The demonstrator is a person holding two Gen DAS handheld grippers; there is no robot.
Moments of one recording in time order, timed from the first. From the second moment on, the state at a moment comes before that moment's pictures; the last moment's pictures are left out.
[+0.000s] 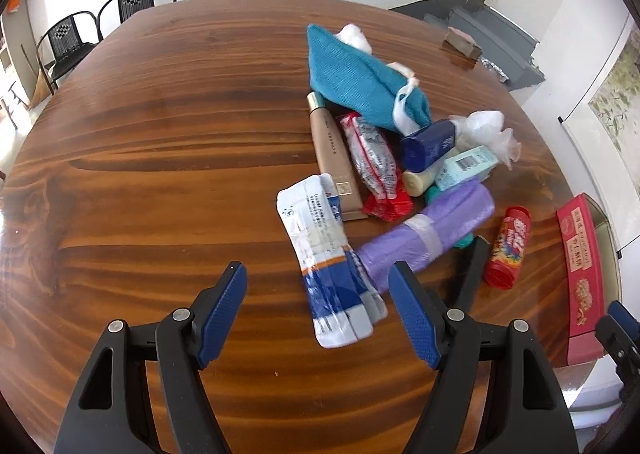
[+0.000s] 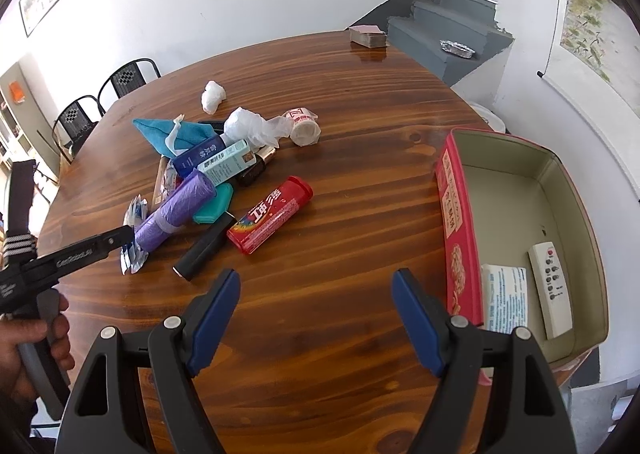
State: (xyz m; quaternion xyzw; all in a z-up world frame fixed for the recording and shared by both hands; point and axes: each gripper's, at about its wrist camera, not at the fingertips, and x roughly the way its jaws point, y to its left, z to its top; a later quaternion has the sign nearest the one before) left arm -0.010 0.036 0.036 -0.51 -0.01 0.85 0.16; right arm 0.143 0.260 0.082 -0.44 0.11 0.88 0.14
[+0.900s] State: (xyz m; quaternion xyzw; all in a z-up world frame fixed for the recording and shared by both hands) left arm -0.034 0.028 0.025 -0.51 0.06 0.84 0.19; right arm 0.114 0.235 0.072 -0.46 0.12 0.87 0.13
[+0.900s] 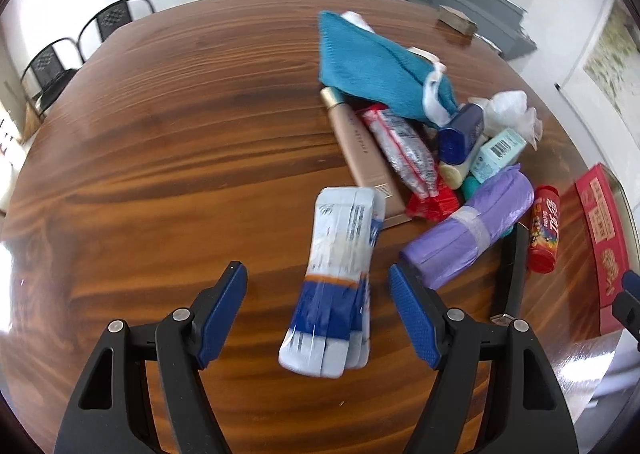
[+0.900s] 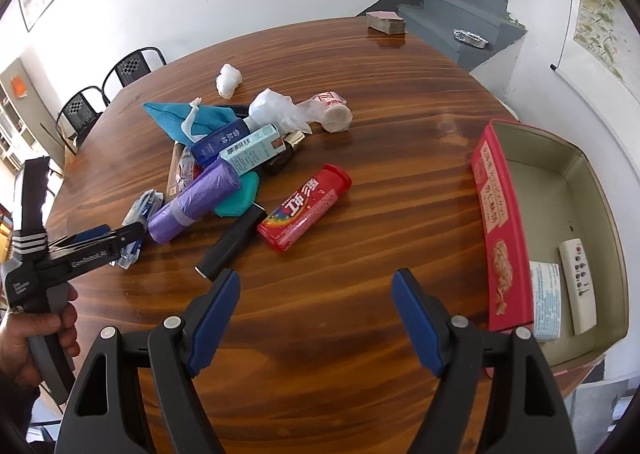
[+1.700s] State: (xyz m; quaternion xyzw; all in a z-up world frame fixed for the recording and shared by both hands) left arm -0.019 0.009 0.040 -0.50 0.04 0.85 0.17; right arm 0.032 0.270 0.024 -0.50 0.18 0.84 0.13
